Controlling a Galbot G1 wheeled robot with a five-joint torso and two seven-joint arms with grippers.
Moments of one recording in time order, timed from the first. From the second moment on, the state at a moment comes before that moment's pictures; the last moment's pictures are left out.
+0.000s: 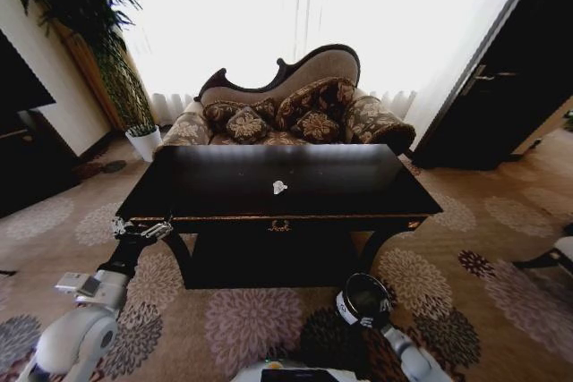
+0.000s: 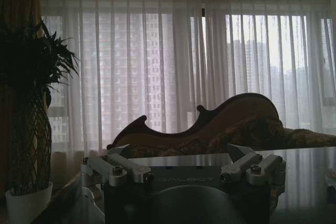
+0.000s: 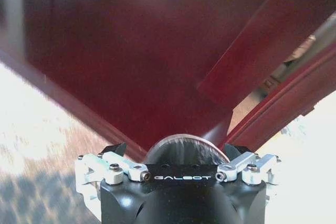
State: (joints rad) left arm 1.71 -1.02 -0.90 -2.23 -0.62 -0.09 0.01; right arm -1.40 1.14 0.45 1.06 -0.14 0.37 -0.05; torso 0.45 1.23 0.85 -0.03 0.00
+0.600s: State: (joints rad) left arm 1.71 -1.02 -0.90 -2.23 -0.62 -0.09 0.01; right arm -1.74 1.23 0.58 1.48 0.08 0.40 -0.02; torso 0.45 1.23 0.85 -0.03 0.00
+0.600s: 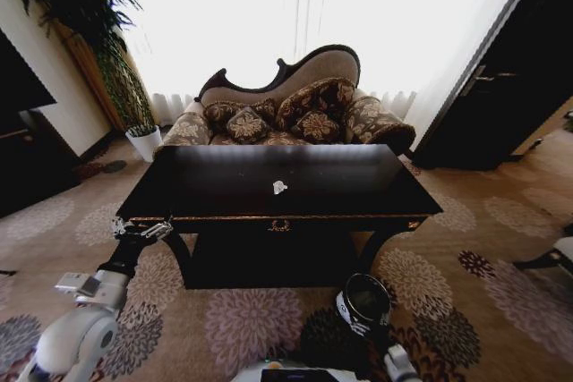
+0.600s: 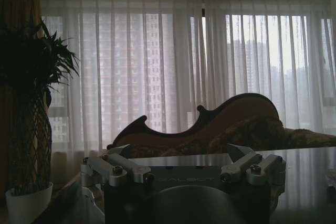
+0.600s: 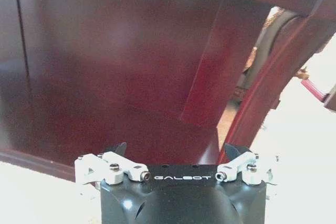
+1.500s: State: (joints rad) left arm 1.71 -1.02 -0.90 -2.23 -0.62 -0.09 0.01; right arm -1.98 1.25 0.77 2.12 0.39 0.25 -0.04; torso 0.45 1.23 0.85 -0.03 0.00
